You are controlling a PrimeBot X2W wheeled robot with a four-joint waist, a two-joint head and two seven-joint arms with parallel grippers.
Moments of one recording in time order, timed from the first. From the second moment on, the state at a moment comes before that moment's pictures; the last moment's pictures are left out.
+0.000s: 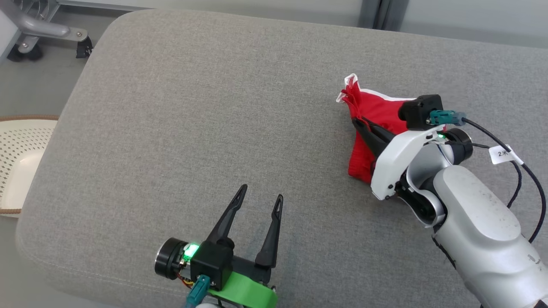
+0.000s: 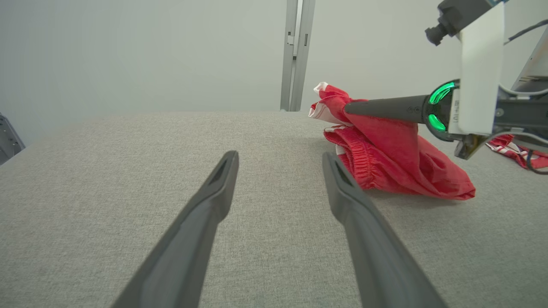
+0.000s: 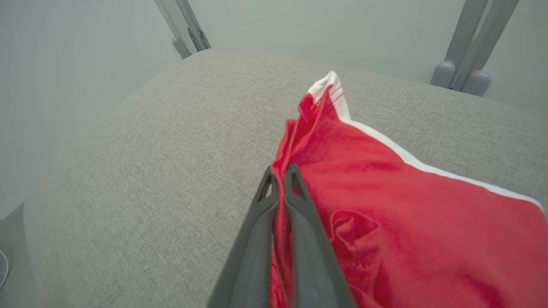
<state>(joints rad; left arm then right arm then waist) -0.09 0.05 -0.52 0.08 -0.20 0.06 -0.26 -0.59 -0.27 0.47 0.41 0.55 0.13 0.17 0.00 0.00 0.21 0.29</state>
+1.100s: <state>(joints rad) -0.05 0.05 -0.44 0.07 -0.18 0.05 -0.26 -0.44 -0.39 0.48 0.37 0.93 0.13 -0.02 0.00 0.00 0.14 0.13</state>
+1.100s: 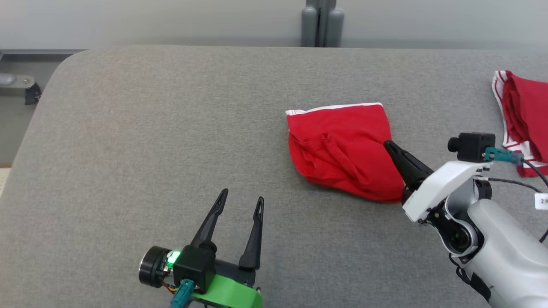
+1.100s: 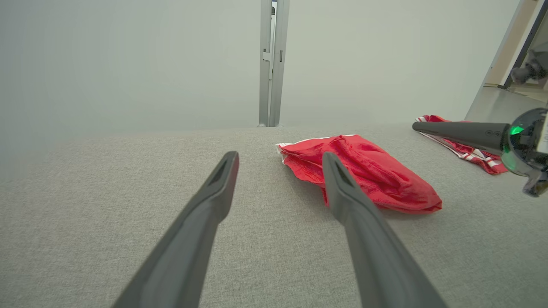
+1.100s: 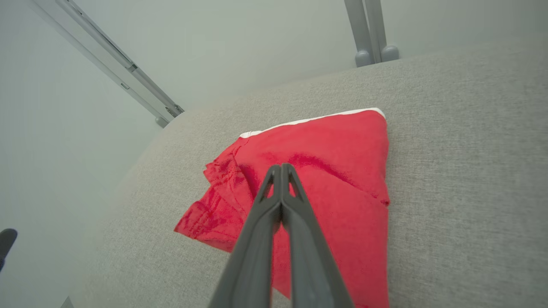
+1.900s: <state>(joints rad) -0.05 0.05 -0.48 0.09 -0.22 0.07 -0.26 -0.49 -0.45 0.86 0.37 1.26 0.13 0.14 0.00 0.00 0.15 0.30</state>
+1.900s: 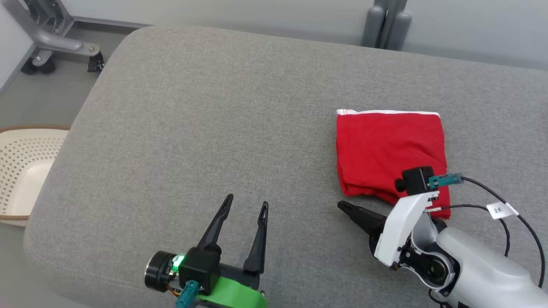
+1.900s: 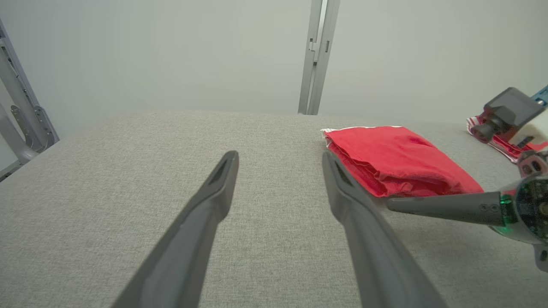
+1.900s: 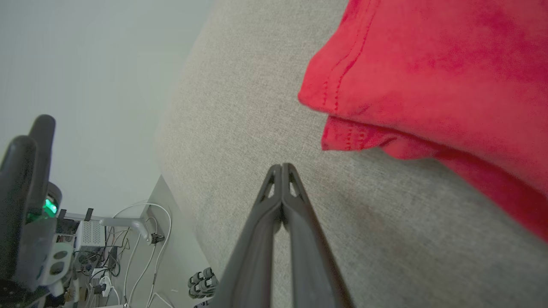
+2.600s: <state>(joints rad) 0.12 0.05 -0.22 0.06 -0.21 0.07 -0.26 -0.28 -0.45 0.48 0.35 0.68 0.13 -0.26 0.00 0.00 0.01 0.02</state>
